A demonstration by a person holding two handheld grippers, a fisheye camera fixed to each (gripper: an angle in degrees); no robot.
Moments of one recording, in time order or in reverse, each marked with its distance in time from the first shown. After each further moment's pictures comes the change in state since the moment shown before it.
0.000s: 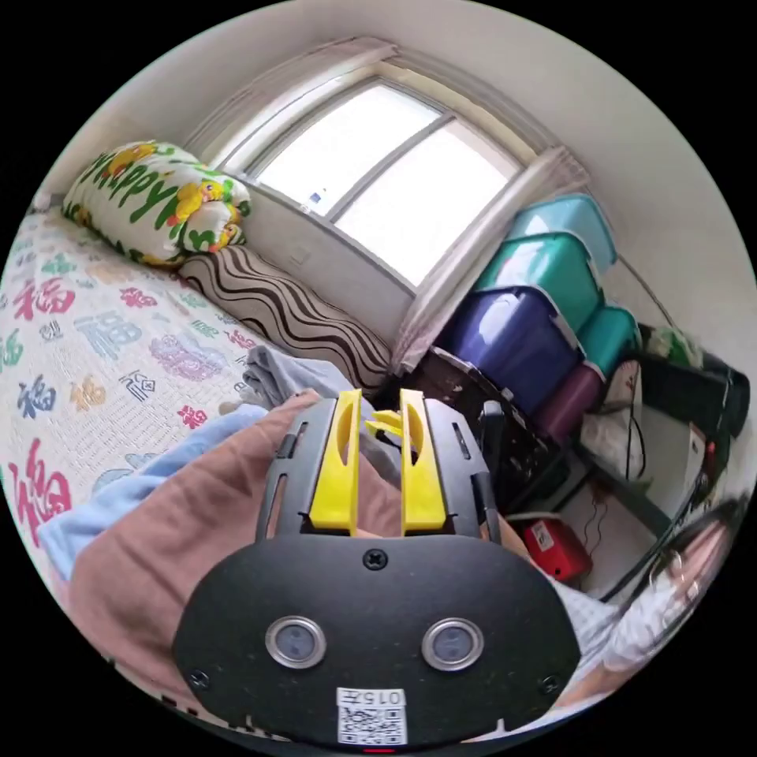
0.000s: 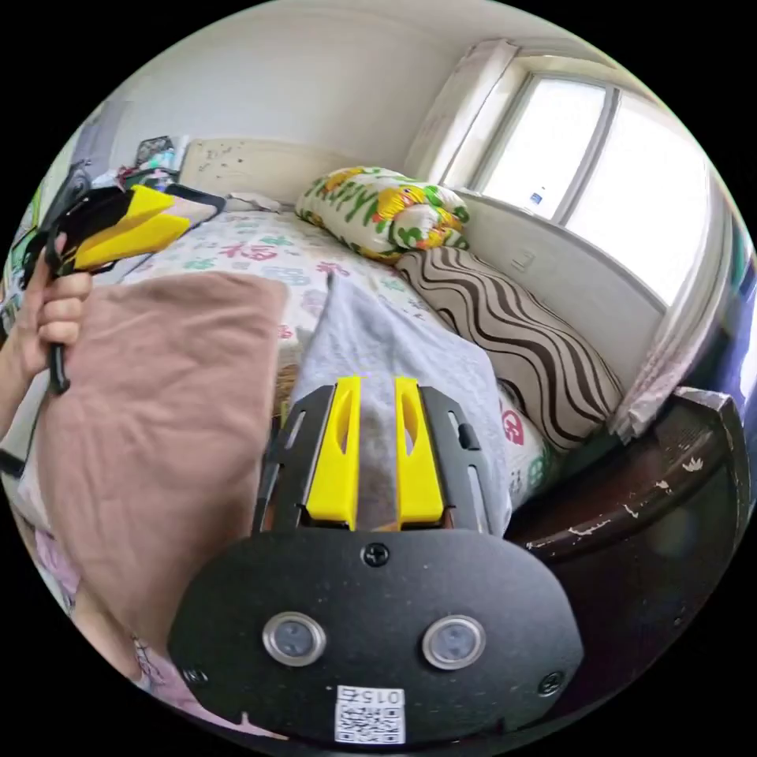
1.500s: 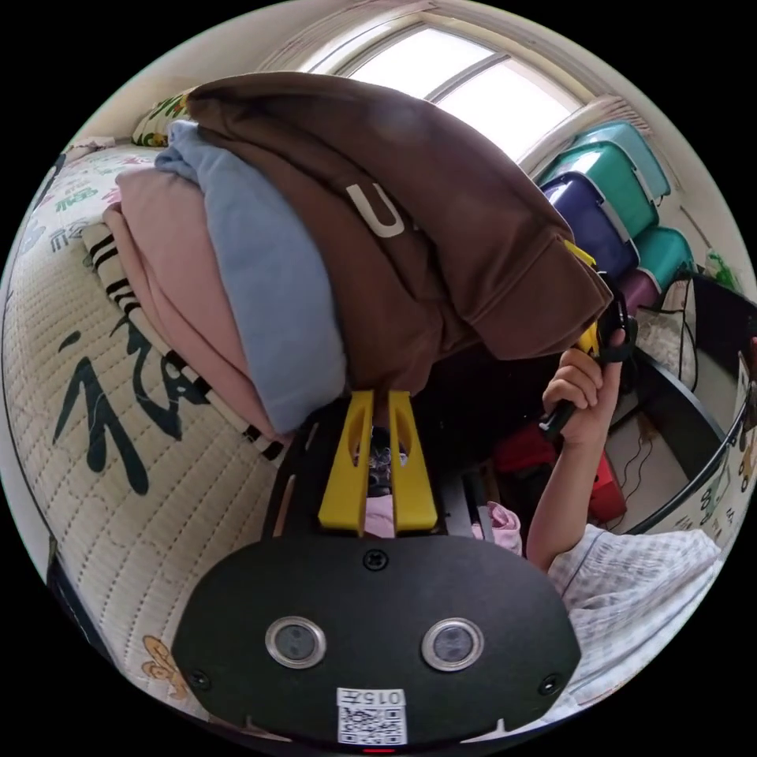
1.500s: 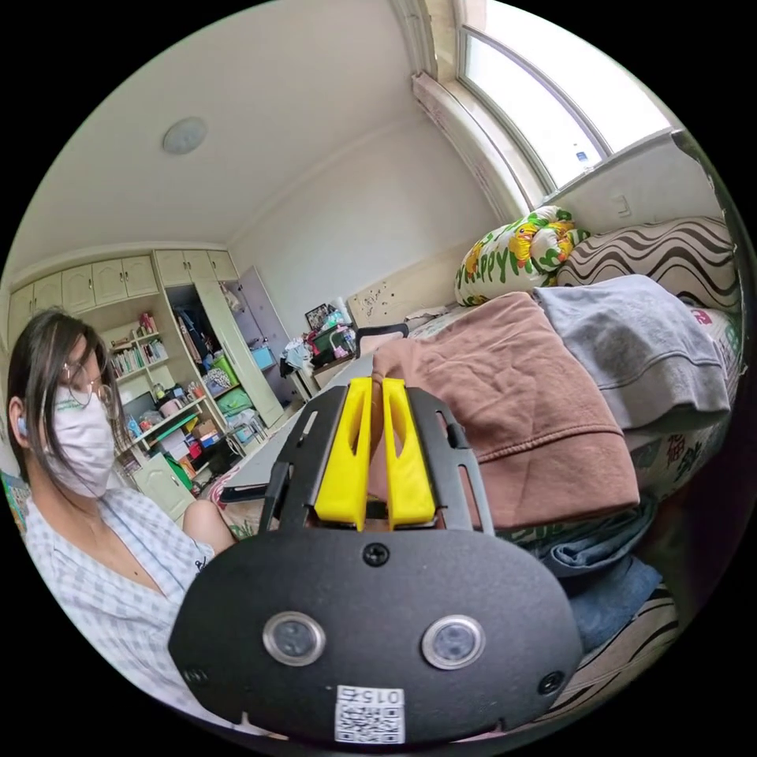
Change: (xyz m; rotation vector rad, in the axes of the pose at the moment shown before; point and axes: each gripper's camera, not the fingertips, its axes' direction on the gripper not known) left arm 0.049 0.245 -0.122 -0.234 -0.229 -0.222; right arm -0.016 0.207 -0.091 0.386 -0.815 0.394
